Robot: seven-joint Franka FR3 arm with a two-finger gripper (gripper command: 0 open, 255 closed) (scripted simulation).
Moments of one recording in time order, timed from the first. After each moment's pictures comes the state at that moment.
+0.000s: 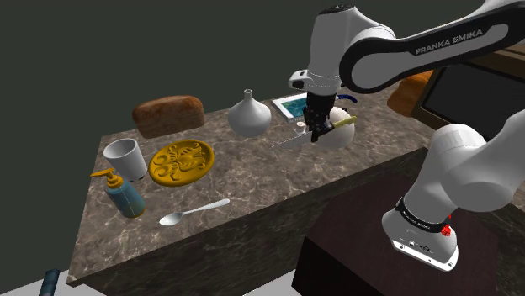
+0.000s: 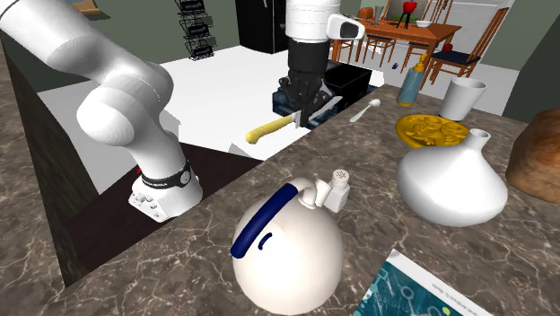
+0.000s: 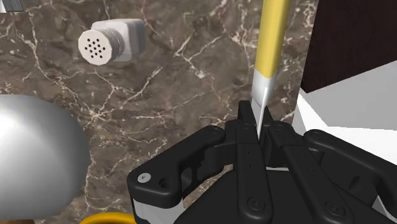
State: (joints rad) arm 0.34 -0.56 -0.05 -2.56 -0.05 1.98 -0.80
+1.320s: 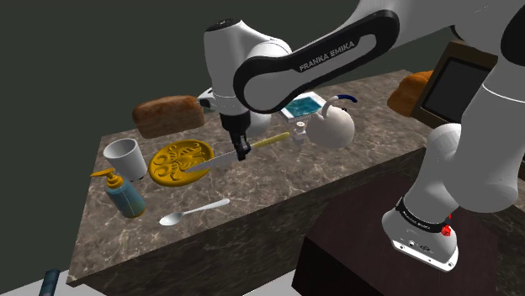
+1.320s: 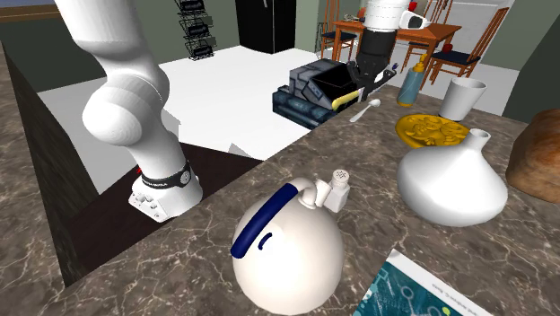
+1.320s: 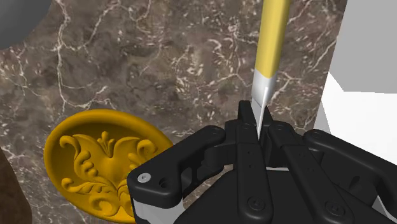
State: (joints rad) arm 0.46 0.07 0.11 -1.96 -0.02 2.00 -0.54
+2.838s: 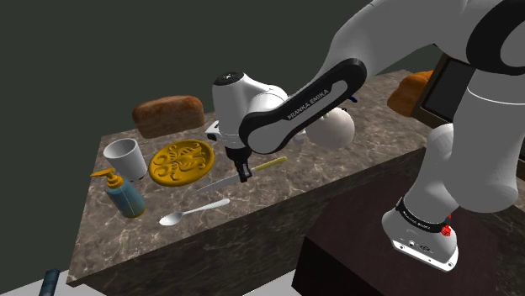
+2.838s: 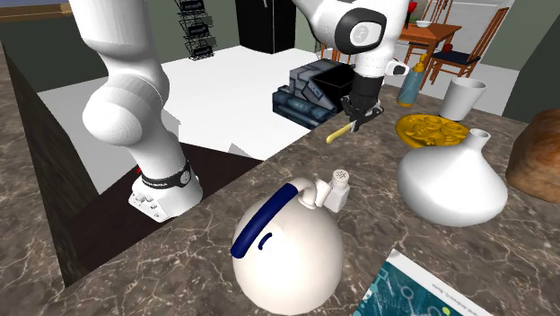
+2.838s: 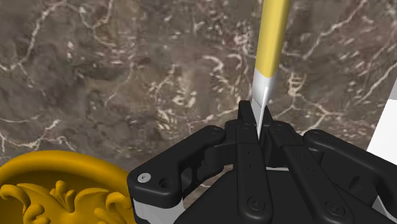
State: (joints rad) arm 0.46 0.18 0.11 -2.08 -0.04 2.25 -0.53
